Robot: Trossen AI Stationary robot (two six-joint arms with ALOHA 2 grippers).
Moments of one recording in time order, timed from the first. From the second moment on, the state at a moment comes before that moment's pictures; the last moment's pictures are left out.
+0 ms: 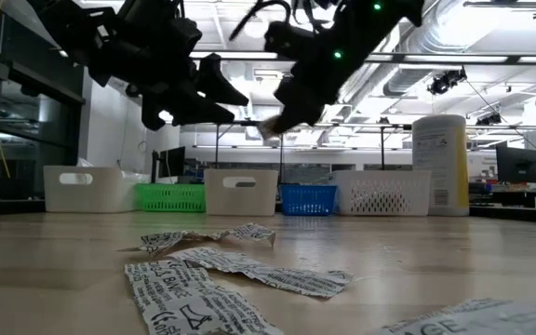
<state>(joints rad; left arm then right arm) 0.24 1.31 0.61 0.40 0.23 0.83 0.15 1.80 1.20 -0.26 0.76 0.01</state>
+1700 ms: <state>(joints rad) 0.21 1.31 0.61 0.34 0.18 0.71 0.14 1.84 1.20 0.02 0.66 -0.21</state>
